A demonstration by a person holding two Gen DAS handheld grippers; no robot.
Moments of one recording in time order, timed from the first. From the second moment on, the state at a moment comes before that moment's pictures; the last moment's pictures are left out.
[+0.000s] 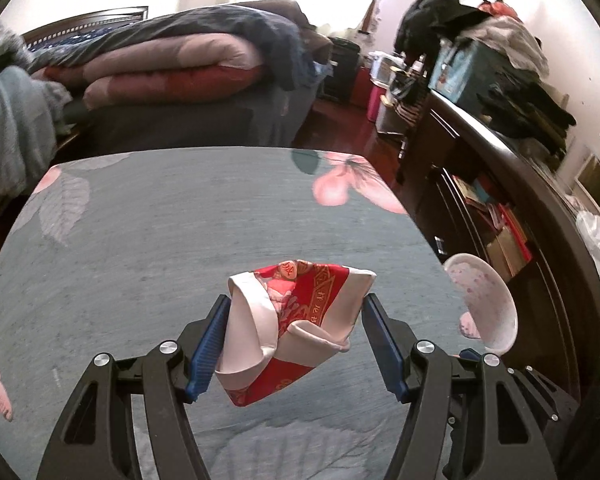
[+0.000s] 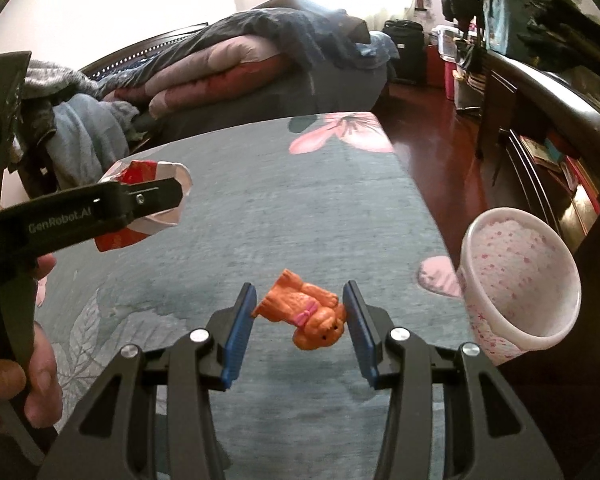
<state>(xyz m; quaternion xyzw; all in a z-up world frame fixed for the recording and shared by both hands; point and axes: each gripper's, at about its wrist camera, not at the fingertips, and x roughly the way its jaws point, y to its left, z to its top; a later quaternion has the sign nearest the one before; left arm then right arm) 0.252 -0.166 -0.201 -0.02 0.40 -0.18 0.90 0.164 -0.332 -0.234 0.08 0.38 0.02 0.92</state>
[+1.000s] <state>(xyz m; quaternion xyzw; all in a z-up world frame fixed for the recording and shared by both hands) 0.253 -0.380 -0.197 0.09 0.38 -0.34 0.86 0.128 -0.518 -0.250 0.16 0.34 -0.14 0.92</state>
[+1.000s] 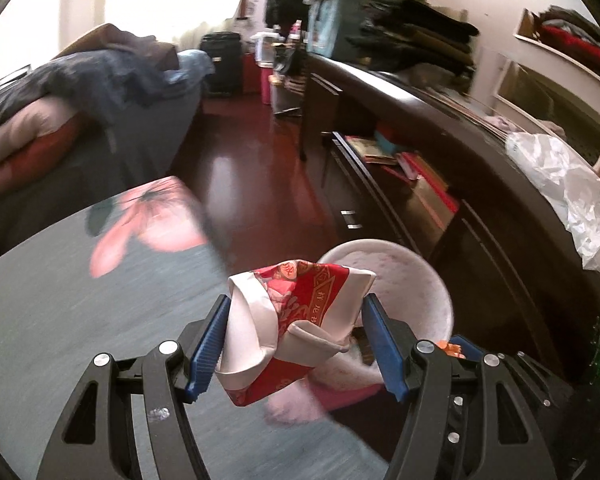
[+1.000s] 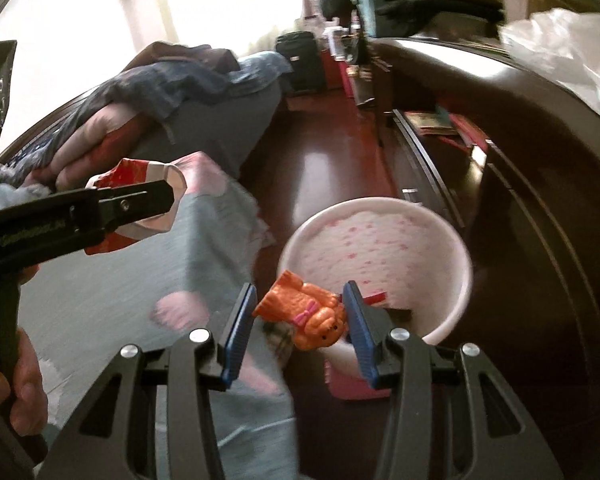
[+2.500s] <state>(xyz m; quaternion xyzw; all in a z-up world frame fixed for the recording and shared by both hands) 0.248 -0.346 -0.166 0.05 0.36 -0.27 0.89 0.132 -0.503 -0.226 0.12 0.31 -0.19 0.92</state>
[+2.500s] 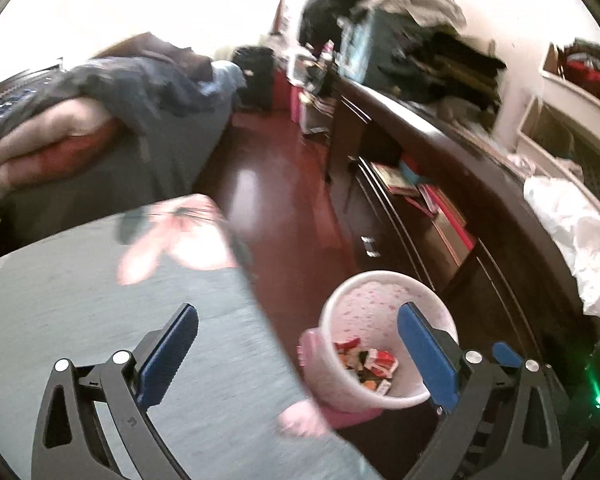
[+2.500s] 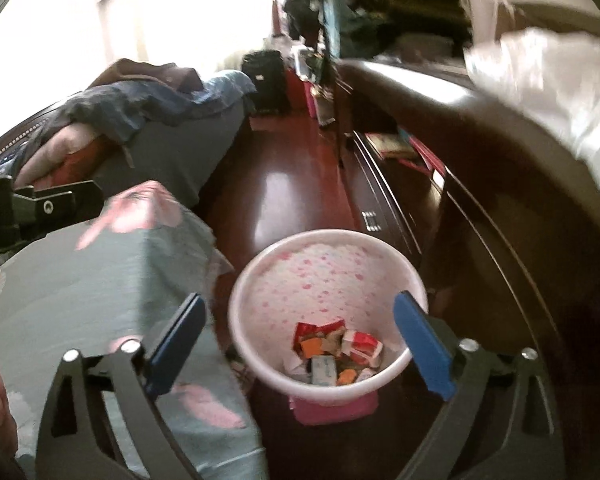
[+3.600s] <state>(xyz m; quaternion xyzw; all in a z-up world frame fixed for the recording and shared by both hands) 0.079 -0.002 -0.049 -0.04 0.19 -0.01 0.98 0.033 -0.210 -0.059 0.01 0.20 0.01 0.98</state>
